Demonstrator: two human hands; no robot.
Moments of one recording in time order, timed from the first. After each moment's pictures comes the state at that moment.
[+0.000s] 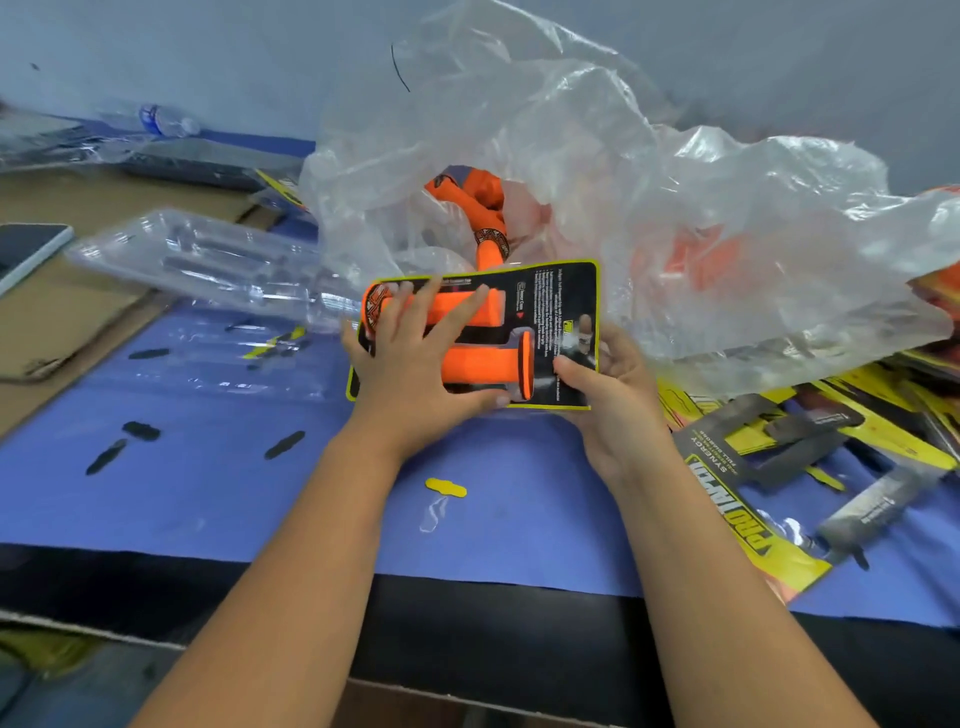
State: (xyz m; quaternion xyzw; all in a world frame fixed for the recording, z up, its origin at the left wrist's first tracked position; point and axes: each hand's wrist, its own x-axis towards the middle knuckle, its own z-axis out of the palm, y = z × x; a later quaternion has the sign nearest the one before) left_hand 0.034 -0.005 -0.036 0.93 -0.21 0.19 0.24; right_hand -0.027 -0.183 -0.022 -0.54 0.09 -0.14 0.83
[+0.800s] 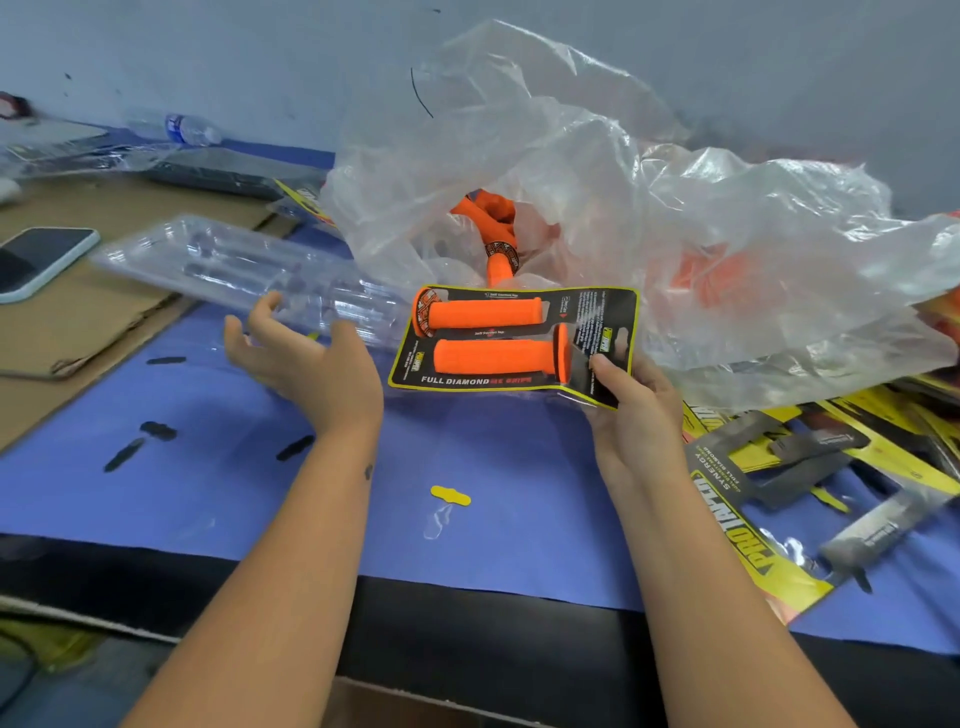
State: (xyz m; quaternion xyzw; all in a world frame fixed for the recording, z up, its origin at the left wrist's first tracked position) left_hand 0.048 0.018 -0.022 0.66 0.17 0.39 0.61; right_hand -0.024 -0.189 -0.022 -0.45 0.10 -0.21 0.86
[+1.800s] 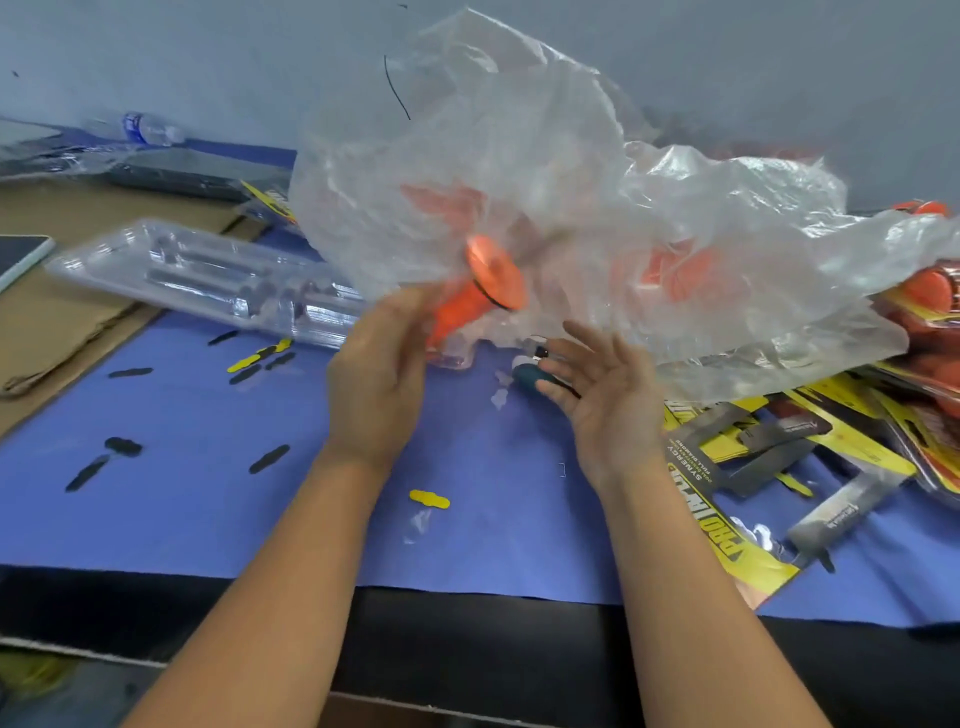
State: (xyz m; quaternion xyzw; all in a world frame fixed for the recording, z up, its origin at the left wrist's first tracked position) left_hand 0.026 -0.007 -0.027 0.74 -0.26 0.38 0.48; right_hand -0.022 -0.197 -0.021 -0.47 0.06 -0.15 0.87
